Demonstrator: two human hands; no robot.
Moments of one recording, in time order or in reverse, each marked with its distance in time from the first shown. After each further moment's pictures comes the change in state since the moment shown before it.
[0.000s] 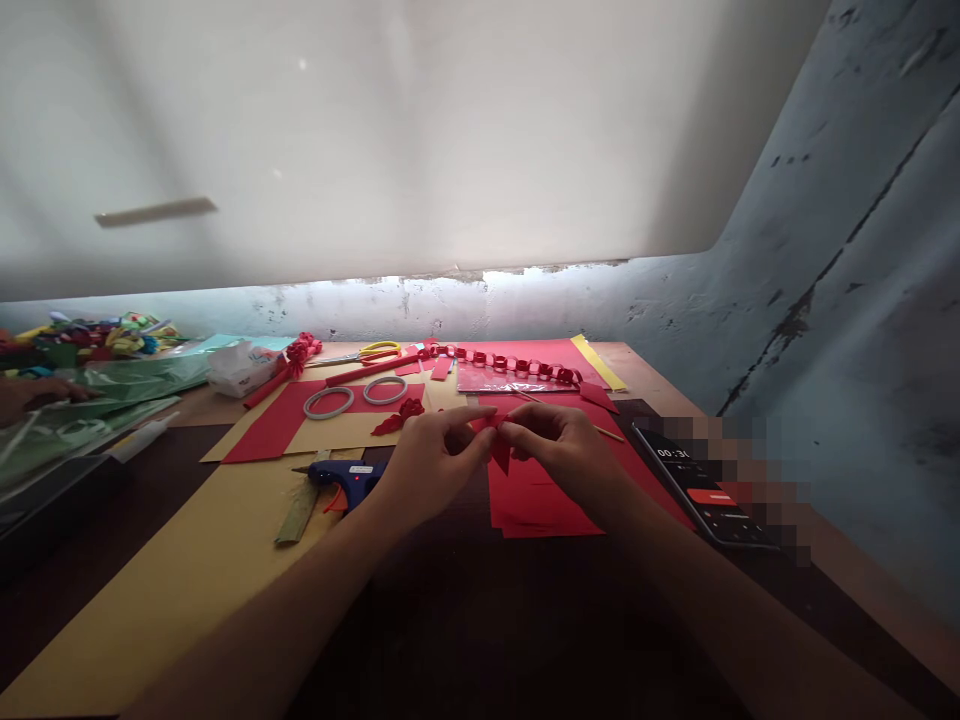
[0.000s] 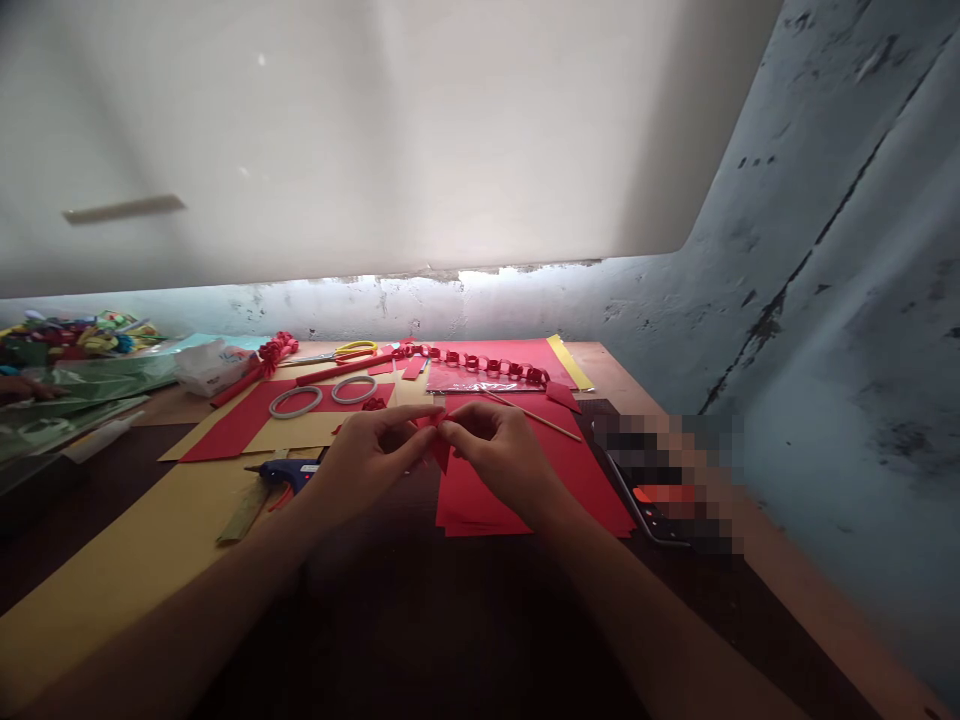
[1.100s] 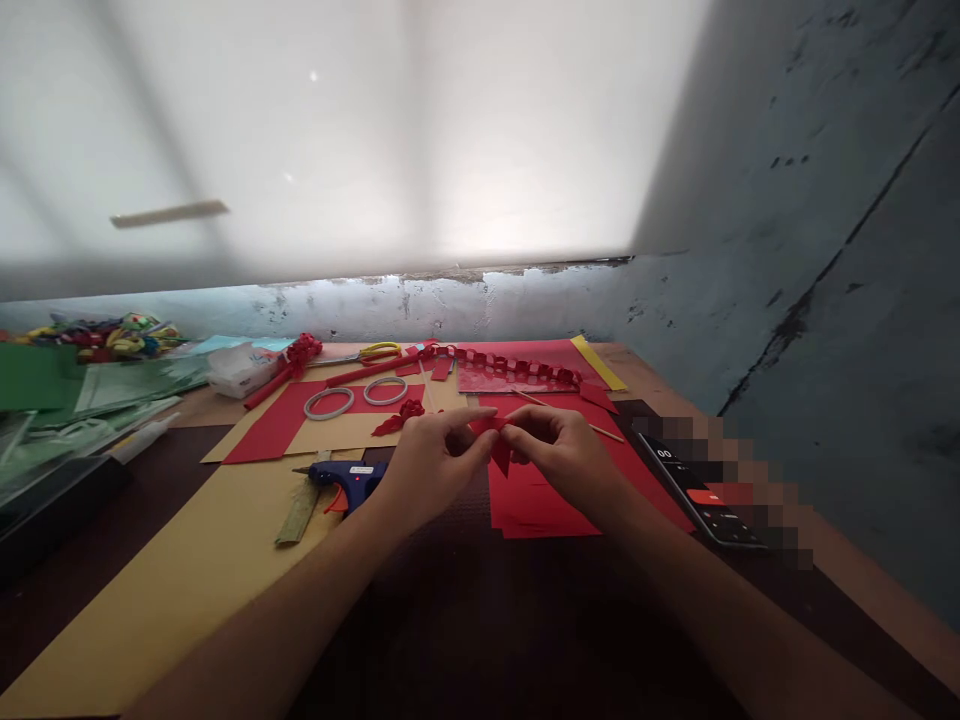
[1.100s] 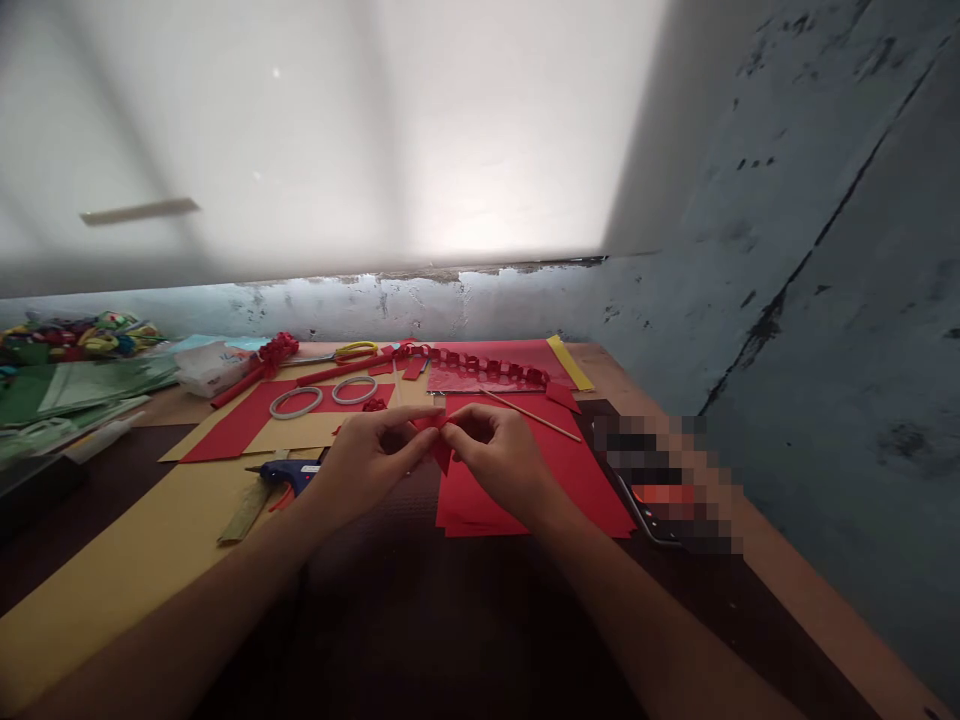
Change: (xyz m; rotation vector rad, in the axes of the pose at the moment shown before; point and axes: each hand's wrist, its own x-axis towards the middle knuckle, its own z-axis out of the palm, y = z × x) left_hand 0.000 -0.001 0.001 0.036 0.030 0.022; right_hand 0.002 0.007 0.003 -0.046 0.021 -0.037
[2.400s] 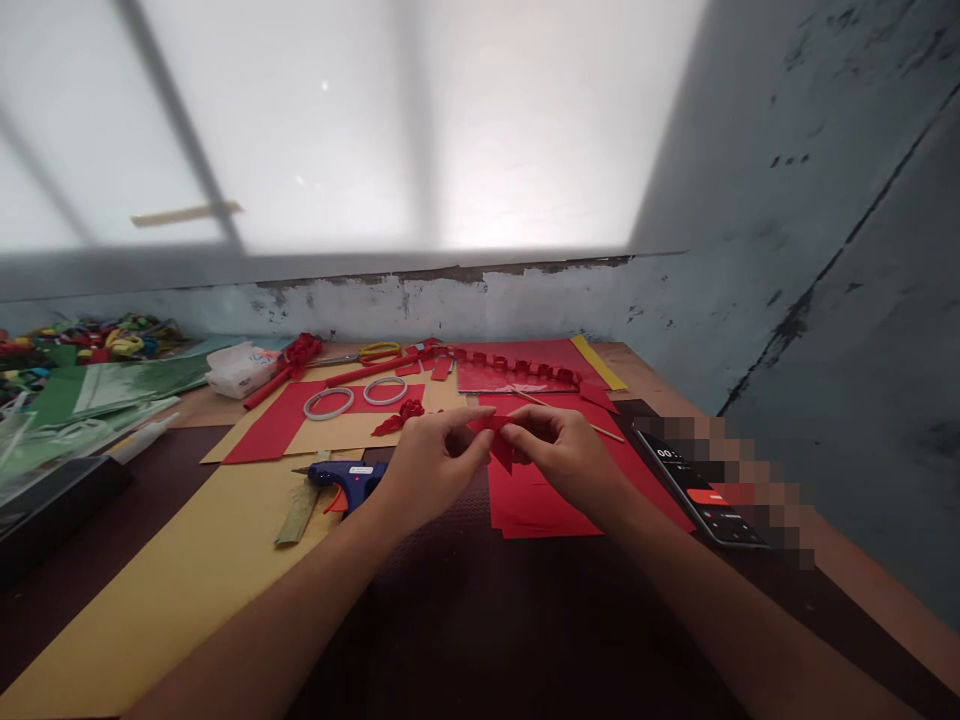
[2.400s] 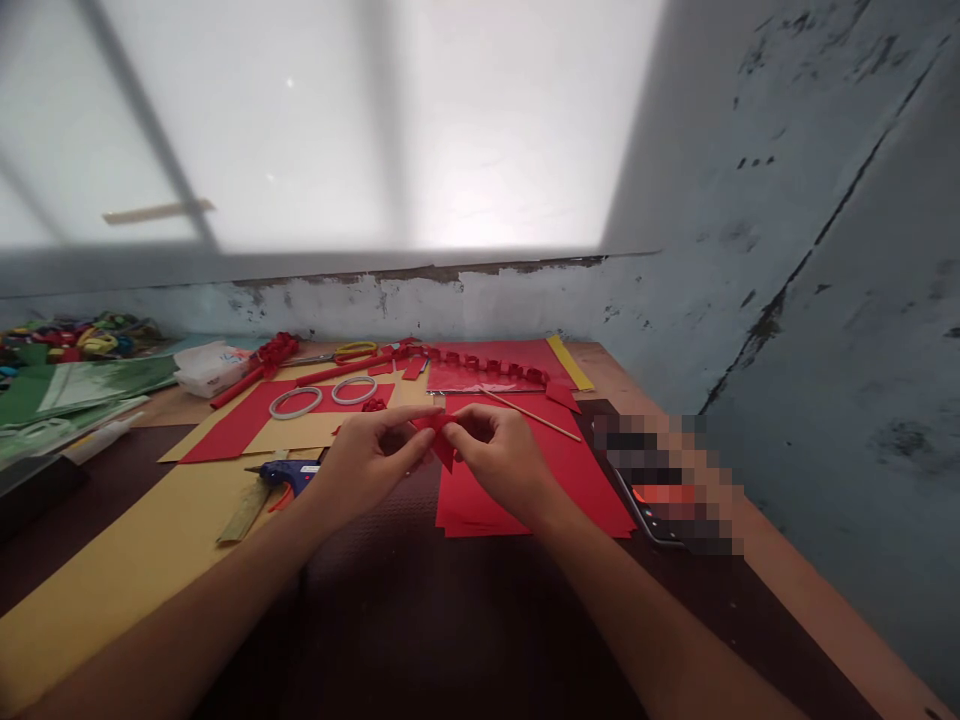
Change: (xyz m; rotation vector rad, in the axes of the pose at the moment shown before) left_hand -0.002 0.002 0.000 -0.018 -0.015 0.002; right_hand 0.000 -0.004 0.001 0.000 0.006 -0.006
